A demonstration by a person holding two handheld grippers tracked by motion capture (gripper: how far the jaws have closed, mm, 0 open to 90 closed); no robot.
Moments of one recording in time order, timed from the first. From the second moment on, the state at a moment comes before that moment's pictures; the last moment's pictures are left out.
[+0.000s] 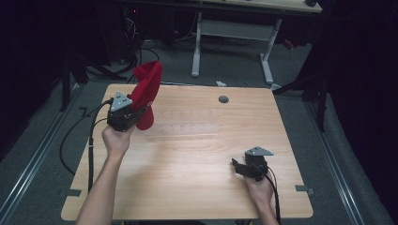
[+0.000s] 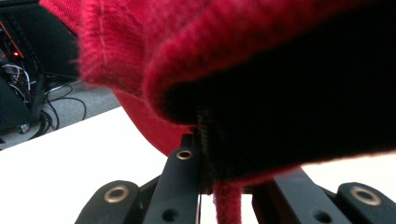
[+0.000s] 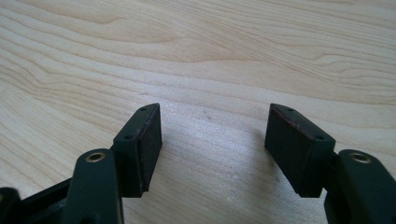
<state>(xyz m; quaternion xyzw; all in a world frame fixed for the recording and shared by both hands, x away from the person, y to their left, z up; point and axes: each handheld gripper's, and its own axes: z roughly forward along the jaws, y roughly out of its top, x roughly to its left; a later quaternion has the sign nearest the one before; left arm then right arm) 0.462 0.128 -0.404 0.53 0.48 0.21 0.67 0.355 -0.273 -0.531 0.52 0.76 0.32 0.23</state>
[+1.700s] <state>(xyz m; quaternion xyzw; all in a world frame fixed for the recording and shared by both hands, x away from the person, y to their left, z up) 0.460 0.139 -0.457 0.53 0.54 0.20 0.63 0.355 -0.272 -0.531 0.51 0.76 0.32 0.23</state>
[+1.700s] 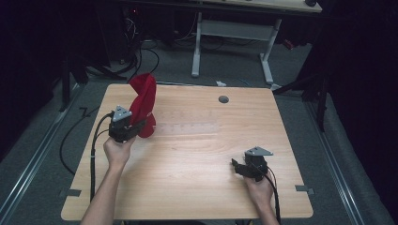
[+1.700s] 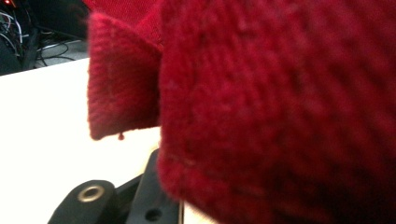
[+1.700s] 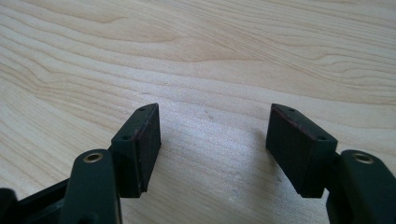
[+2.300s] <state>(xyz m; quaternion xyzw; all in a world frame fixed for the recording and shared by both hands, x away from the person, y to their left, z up) 0.450 0.140 -0.450 0.53 0.54 0.20 0.62 0.355 -0.272 -0.531 0.51 0.76 0.32 0.23</state>
